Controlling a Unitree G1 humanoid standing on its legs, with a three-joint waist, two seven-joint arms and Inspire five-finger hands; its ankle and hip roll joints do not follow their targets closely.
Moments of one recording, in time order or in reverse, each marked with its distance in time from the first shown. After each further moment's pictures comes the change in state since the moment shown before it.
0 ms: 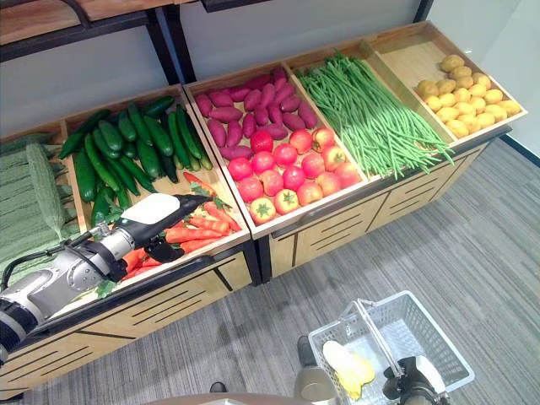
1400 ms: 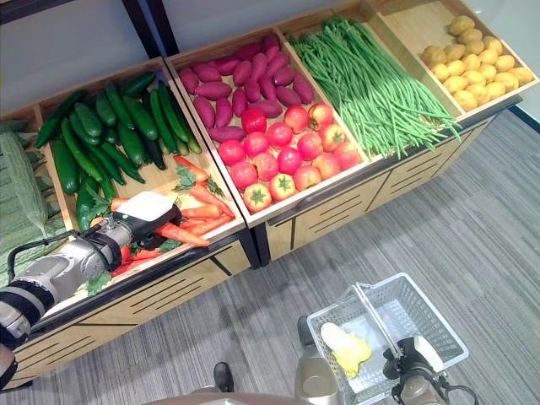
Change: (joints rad) left arm -0.156 -0.088 -0.091 0.289 0.251 0.072 0.056; right arm -0.074 -0.026 0.020 0.005 -0.007 0.010 0.011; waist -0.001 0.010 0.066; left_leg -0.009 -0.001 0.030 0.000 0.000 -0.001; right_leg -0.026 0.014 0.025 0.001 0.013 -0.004
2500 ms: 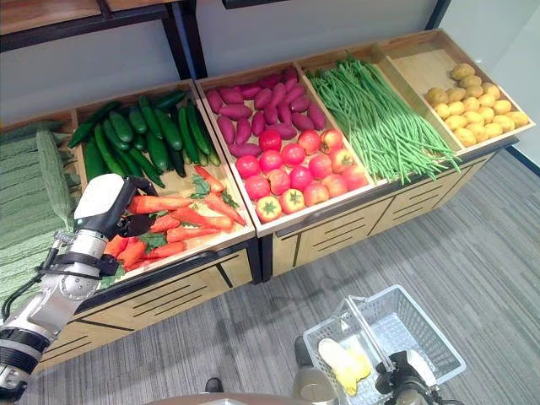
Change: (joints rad) left arm 0.394 -0.159 0.560 -0.319 -0.227 0.019 0.208; right arm 0.061 0.049 -0.007 -0.018 -0.011 0.003 -0.003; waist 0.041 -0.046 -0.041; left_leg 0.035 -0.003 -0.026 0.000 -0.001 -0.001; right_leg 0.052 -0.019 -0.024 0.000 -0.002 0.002
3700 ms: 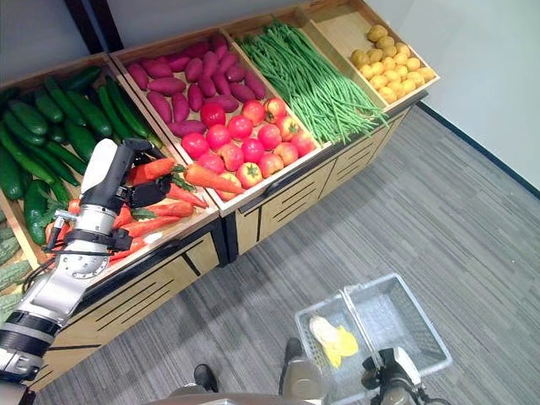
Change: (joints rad) left arm -0.084 -0.011 -0.002 -0.128 -0.224 -0.015 -0.021; right arm -0.001 0.028 -0.012 -0.042 -0.001 0.019 0.006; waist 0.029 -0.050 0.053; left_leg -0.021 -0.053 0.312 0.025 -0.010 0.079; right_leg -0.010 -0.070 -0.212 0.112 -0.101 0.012
